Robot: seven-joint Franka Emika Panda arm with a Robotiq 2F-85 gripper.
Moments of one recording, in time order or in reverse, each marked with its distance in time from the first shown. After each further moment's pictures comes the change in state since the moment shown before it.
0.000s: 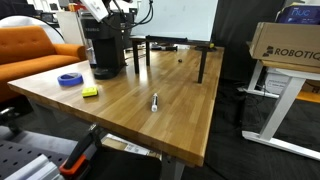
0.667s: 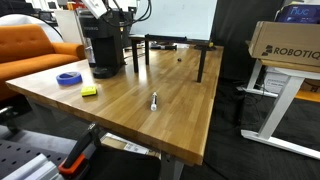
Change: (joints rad) arm 0.000 -0.001 0.000 0.012 0.000 -0.042 -0.020
